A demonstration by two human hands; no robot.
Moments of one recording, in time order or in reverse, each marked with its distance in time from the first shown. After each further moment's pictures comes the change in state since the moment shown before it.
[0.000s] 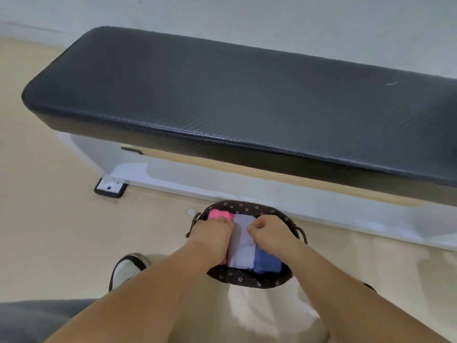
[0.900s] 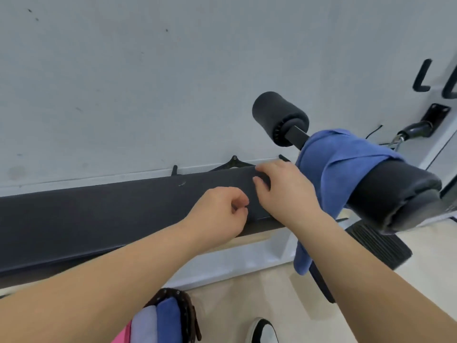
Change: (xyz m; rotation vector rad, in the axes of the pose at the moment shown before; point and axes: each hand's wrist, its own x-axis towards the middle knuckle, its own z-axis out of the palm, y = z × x) left_hand -0.129 0.266 -0.299 -0.622 0.528 0.583; right_hand -0.282 0.025 -0.337 -0.397 1.114 -0.320
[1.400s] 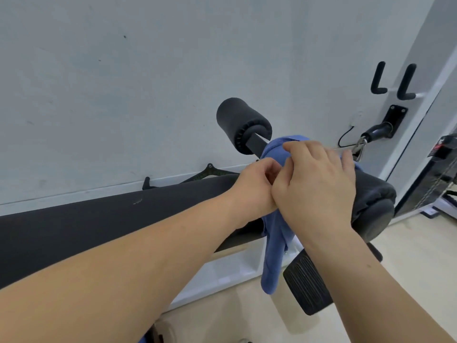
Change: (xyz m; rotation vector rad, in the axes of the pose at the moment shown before) left_hand 0.106 0.116 0.072 -0.442 -0.133 0.018; right_hand -0.006 0.060 -0.064 -0.245 0.476 0.227
